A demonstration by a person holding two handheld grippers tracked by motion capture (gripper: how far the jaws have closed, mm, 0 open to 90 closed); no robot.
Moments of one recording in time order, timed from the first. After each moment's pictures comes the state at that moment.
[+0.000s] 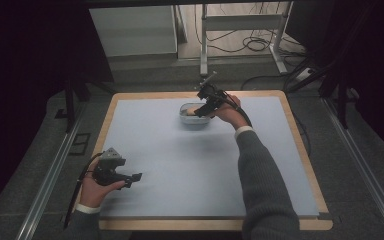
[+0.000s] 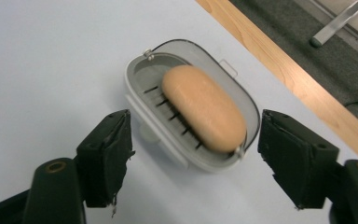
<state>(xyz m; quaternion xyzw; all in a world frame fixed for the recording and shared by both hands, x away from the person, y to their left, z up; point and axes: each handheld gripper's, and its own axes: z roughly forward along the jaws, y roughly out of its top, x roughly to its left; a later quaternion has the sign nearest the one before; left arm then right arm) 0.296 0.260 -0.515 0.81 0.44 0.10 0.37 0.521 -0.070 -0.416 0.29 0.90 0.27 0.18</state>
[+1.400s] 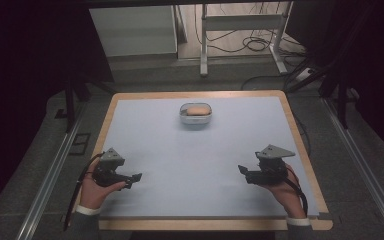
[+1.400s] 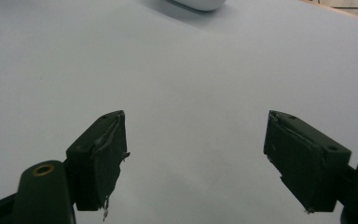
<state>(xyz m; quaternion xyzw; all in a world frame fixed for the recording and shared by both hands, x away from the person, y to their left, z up) 0.291 0.256 -0.510 0.81 0.44 0.12 0.36 0.315 -0.232 -0.471 0.37 0.82 0.39 0.22</state>
